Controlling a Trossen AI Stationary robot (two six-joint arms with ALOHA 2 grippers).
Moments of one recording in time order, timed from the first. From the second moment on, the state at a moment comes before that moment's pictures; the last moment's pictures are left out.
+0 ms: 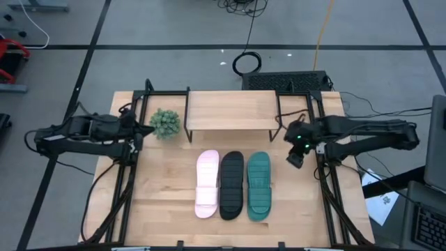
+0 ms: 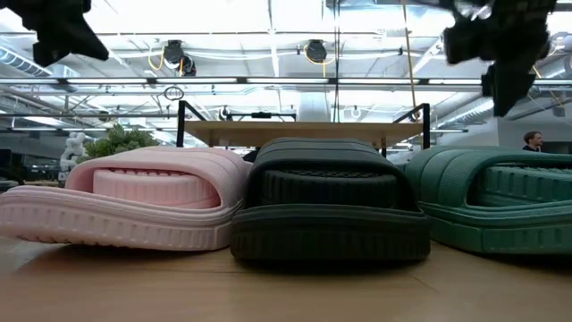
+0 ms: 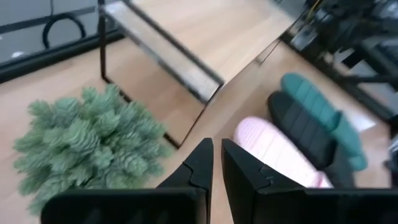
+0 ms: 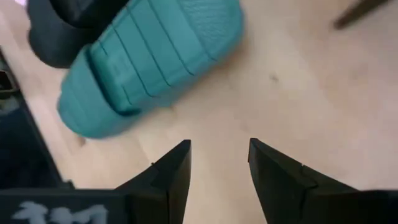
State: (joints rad) left arm 0.01 0.42 0.79 -0.99 -0.31 -0.66; right arm -0.07 0.95 0.81 -1.03 -0.24 0.54
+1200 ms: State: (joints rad) left arm 0.01 0.42 0.79 -0.99 -0.27 -0.64; right arm -0.08 0.73 0.08 0.09 -0.18 0.95
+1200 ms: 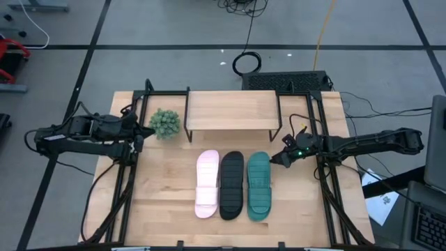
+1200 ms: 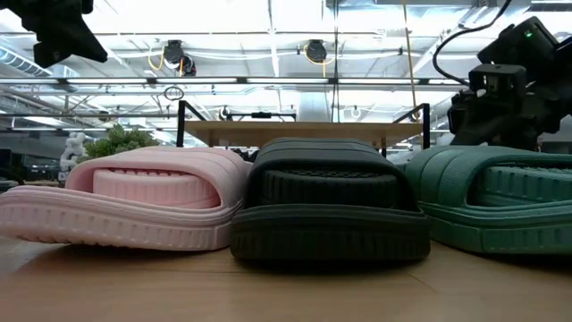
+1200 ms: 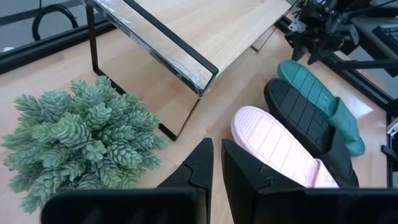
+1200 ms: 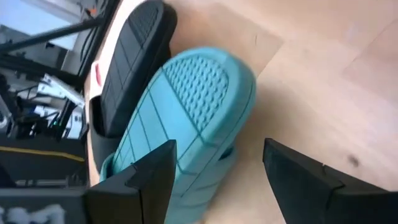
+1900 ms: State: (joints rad) left arm 0.01 0.42 0.79 -0.99 -0.27 -0.63; right arm -0.08 0.86 0.08 0.22 -0.08 0.96
